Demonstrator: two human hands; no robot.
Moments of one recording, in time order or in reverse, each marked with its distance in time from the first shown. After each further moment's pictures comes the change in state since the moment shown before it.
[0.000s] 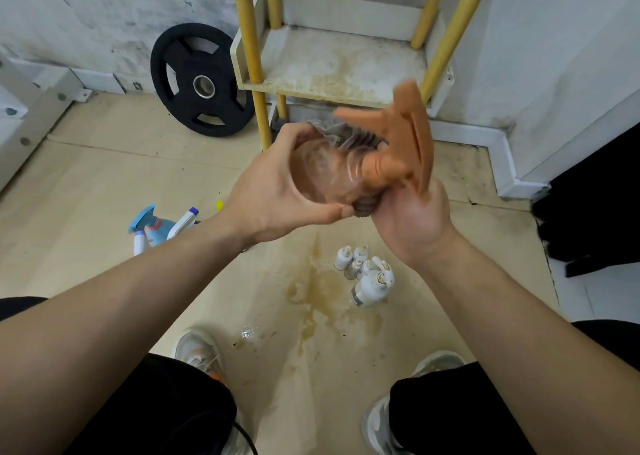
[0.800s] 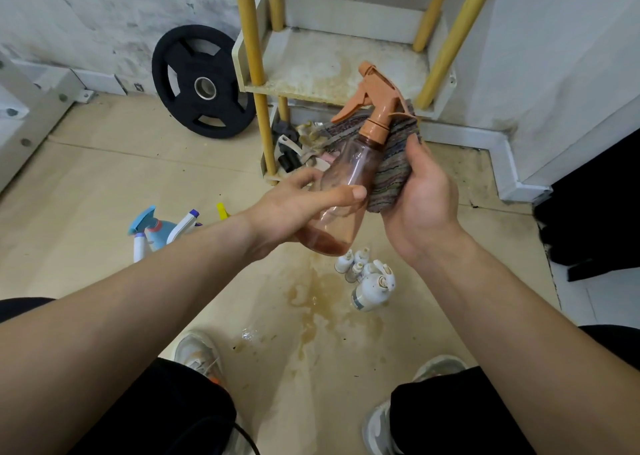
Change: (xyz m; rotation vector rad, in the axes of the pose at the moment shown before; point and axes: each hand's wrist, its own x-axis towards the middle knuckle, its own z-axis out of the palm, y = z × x) left_hand 0.001 0.017 0.015 -0.573 -0.248 -0.607; right_hand 0.025 0.015 -0.005 0.298 0.289 0.113
